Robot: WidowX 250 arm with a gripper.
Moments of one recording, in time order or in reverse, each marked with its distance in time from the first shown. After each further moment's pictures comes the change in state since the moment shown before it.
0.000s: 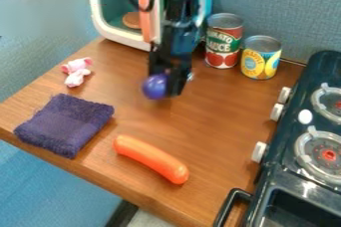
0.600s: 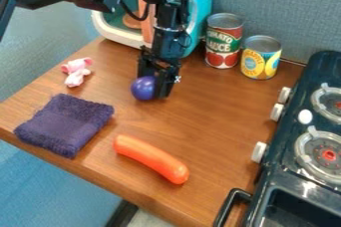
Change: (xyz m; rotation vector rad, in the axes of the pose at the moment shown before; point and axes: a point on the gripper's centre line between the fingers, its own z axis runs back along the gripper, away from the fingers) arm -0.003 0.026 -0.020 -0.006 0.106 -0.013
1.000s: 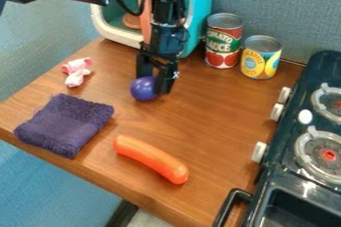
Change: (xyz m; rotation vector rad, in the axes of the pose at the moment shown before) arm -0.002 0.005 0.004 -0.005 -0.041 -0.018
